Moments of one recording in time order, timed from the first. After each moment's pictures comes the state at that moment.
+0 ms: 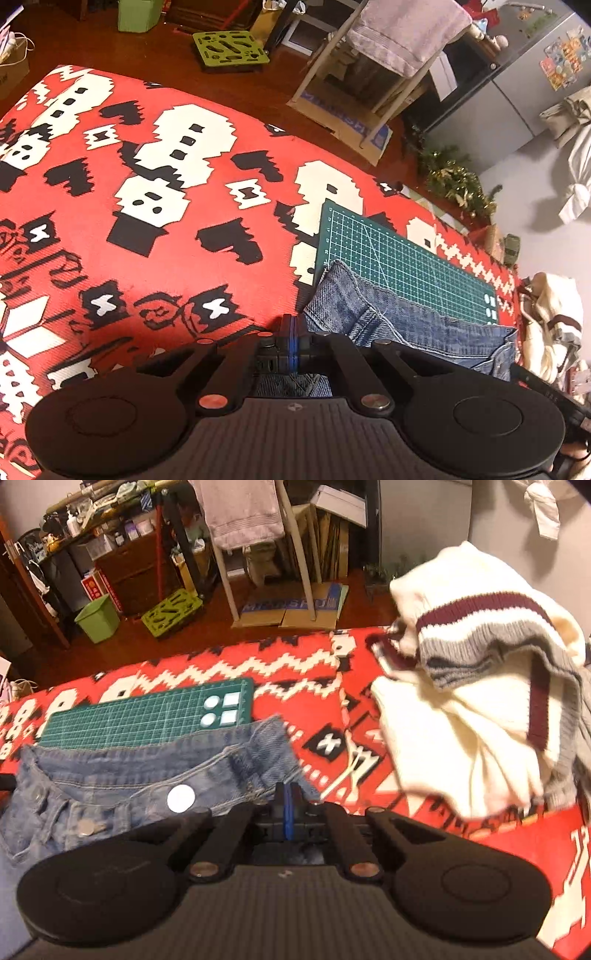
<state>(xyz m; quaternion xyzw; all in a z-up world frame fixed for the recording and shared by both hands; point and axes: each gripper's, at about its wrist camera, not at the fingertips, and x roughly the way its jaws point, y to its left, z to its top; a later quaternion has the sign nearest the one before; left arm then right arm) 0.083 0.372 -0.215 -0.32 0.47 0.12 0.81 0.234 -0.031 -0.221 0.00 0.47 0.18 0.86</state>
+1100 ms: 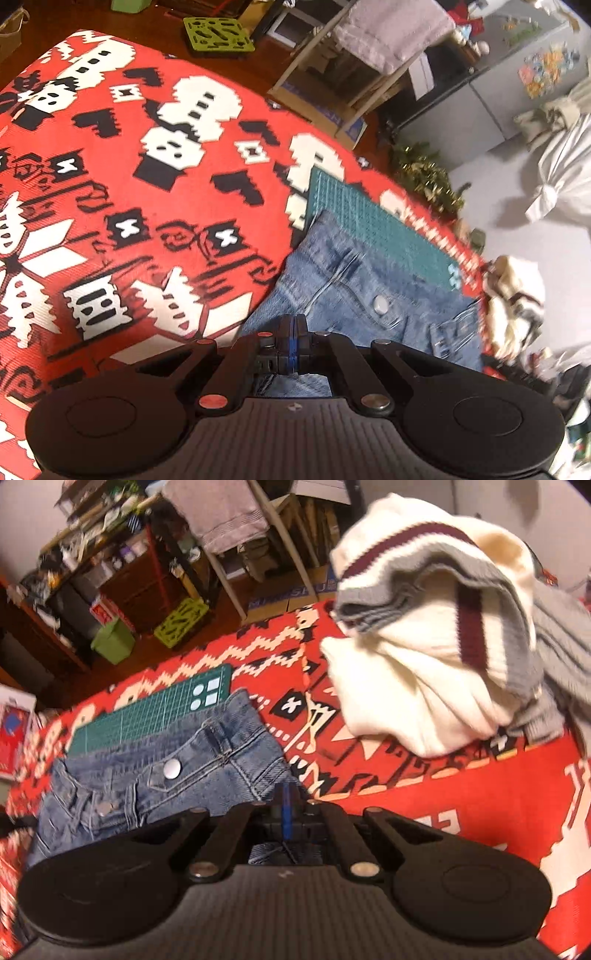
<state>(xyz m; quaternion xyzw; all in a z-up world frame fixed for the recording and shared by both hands) 0.029 0.366 -0.215 -0.35 0.47 0.08 0.81 0.211 -0.099 -0.235 0.10 0.49 0.19 0.84</state>
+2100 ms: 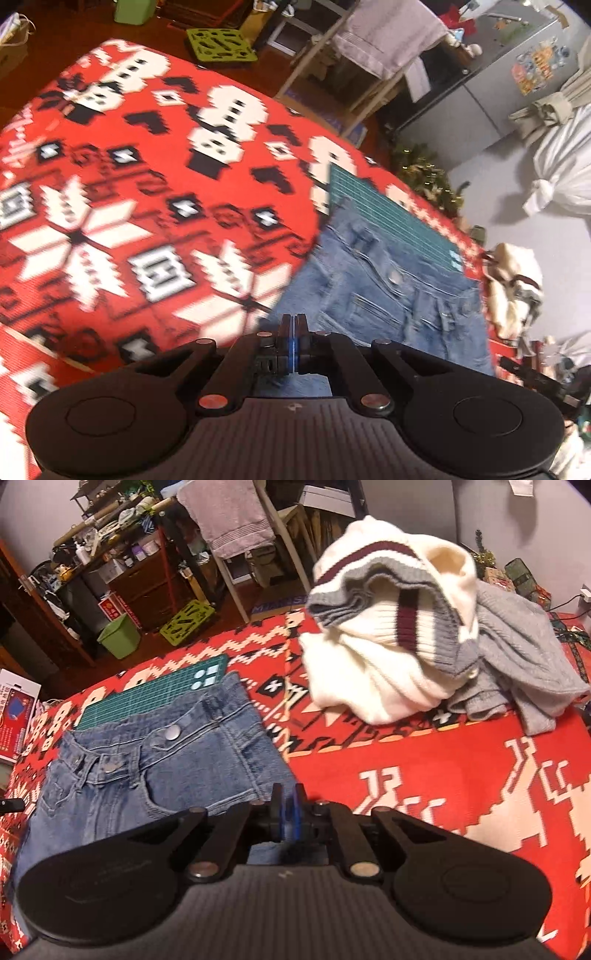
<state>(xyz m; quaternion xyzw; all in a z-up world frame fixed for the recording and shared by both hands) -0.021 0.373 -0.202 -0.35 0.46 0.07 0.81 0.168 -0.126 -0.210 0.07 0.48 0.21 0.85</state>
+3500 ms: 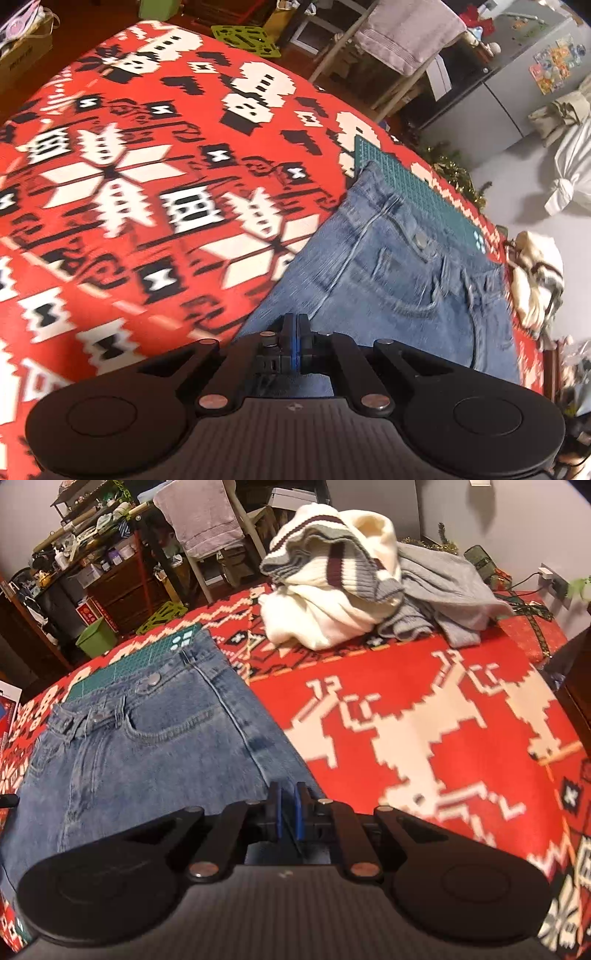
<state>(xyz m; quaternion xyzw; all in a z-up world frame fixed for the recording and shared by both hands) -0.063 0.359 -0.216 -0.34 0.46 0.11 0.81 0.086 -0.173 -0.215 0.07 0.48 0.17 0.86</state>
